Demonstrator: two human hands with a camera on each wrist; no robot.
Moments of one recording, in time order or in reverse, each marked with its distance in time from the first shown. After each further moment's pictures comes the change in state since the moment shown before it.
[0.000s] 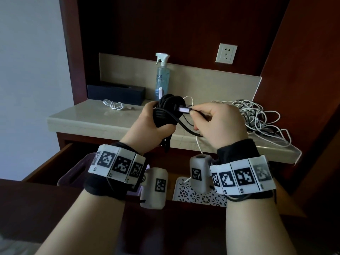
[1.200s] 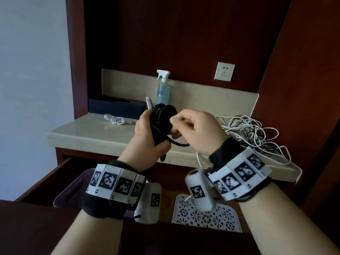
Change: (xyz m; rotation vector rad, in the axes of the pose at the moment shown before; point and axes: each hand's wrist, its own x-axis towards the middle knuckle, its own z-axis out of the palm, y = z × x) left_hand 0.010 -0.016 -0.007 0.006 0.038 0.217; right_hand 0.035 -0.017 0.019 0.142 -0.292 -0.103
